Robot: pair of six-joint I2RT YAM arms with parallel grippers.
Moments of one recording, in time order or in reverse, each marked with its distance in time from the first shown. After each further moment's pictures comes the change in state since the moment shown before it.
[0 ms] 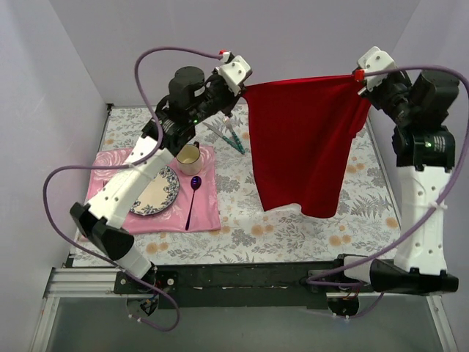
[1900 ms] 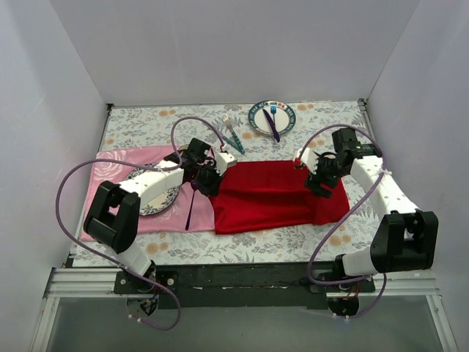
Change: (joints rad) left arm 0.122 0.050 -0.764 -0.201 0.229 0.028; right arm 0.195 0.196 -0.684 -0.330 -0.052 -0.386
